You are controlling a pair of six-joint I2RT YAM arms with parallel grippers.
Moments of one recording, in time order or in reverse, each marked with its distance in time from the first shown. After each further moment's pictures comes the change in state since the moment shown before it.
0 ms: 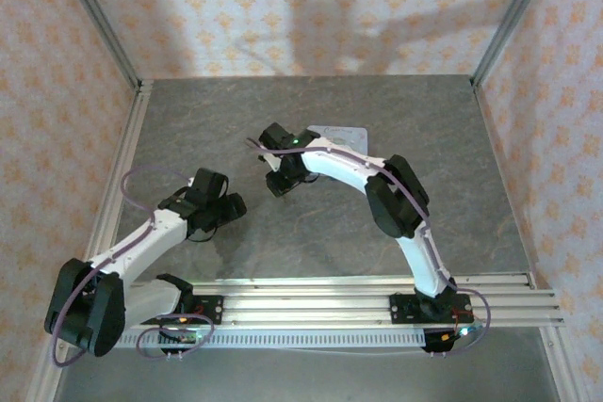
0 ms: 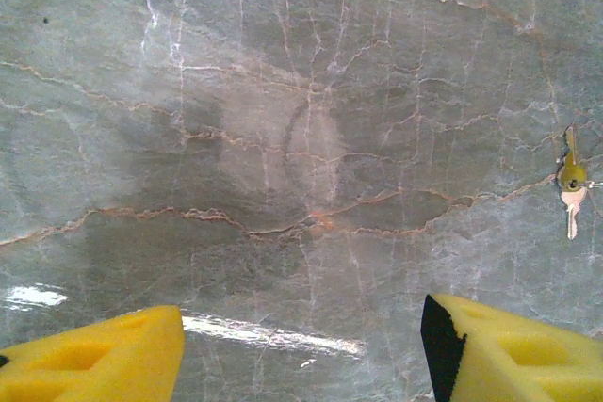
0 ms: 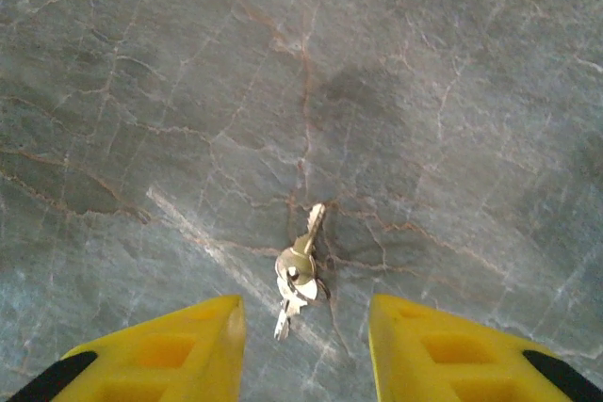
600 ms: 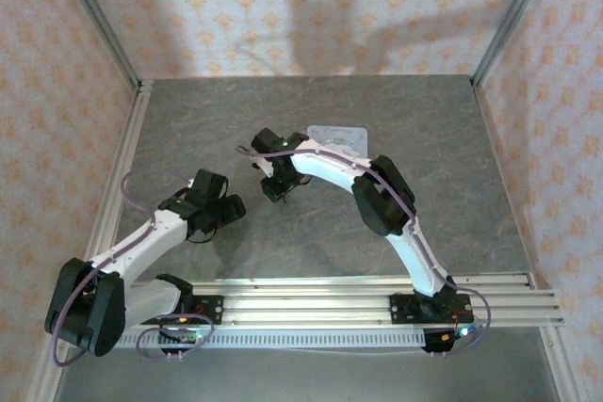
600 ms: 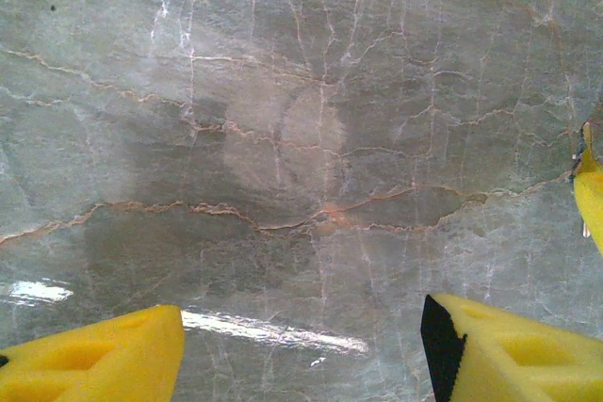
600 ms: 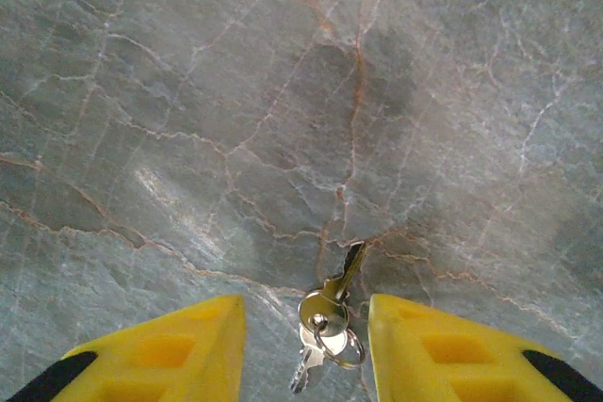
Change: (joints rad) left arm 0.002 0.004 -0.010 0.000 0.001 0.001; right arm 0.017 0.098 0.095 -0.069 -0.005 -0.049
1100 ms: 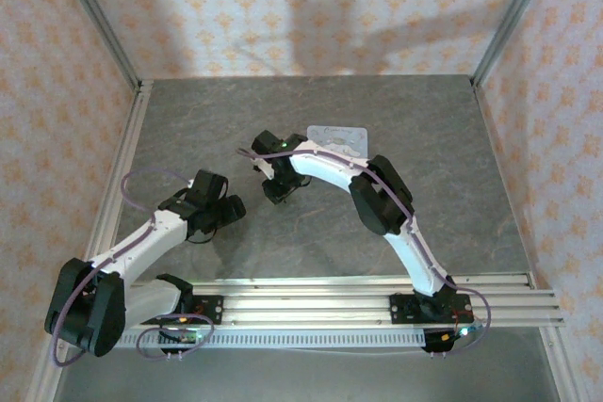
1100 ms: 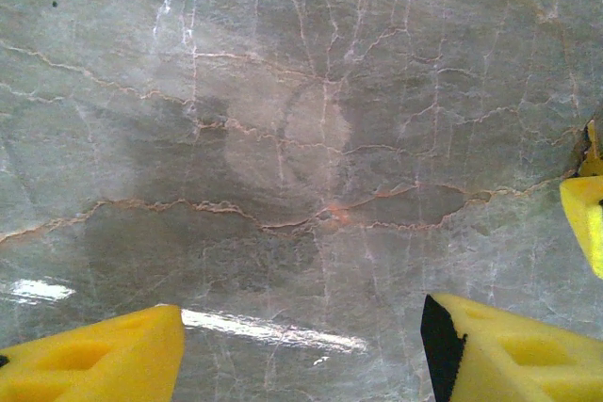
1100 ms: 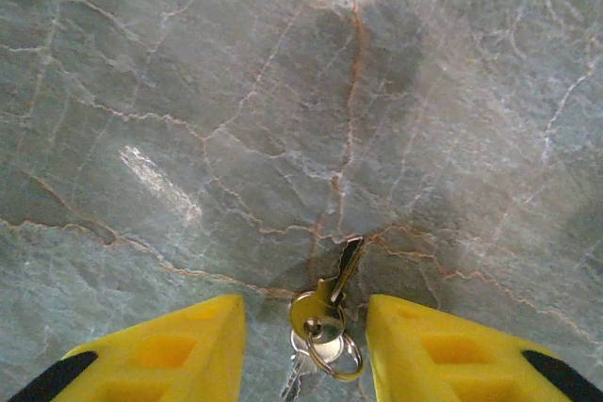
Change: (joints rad) left arm 0.000 -0.001 -0.005 0.000 0.000 0.000; right arm 0.000 0.024 0.010 -0.022 0.003 -0.003
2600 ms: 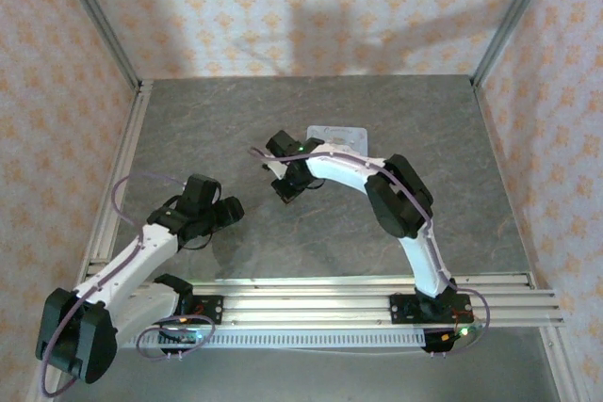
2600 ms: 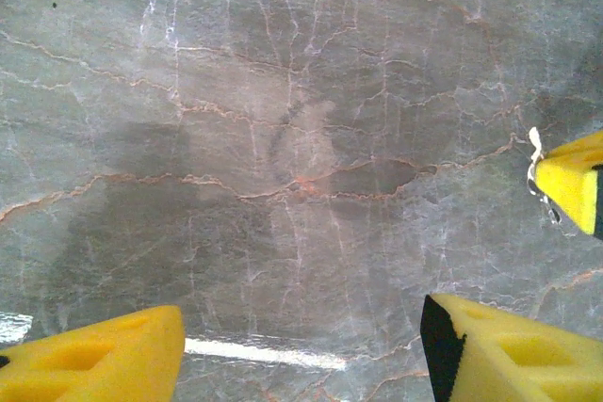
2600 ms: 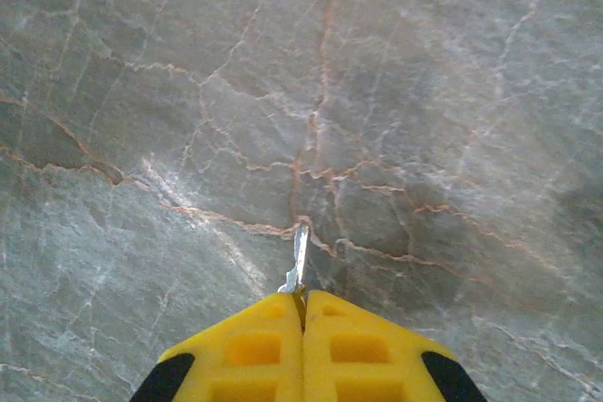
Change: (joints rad) left arm 0.000 -0.166 -0.037 -0.033 0.035 0.006; right arm -0.043 -0.161 -0.256 0.201 -0.076 -0.002
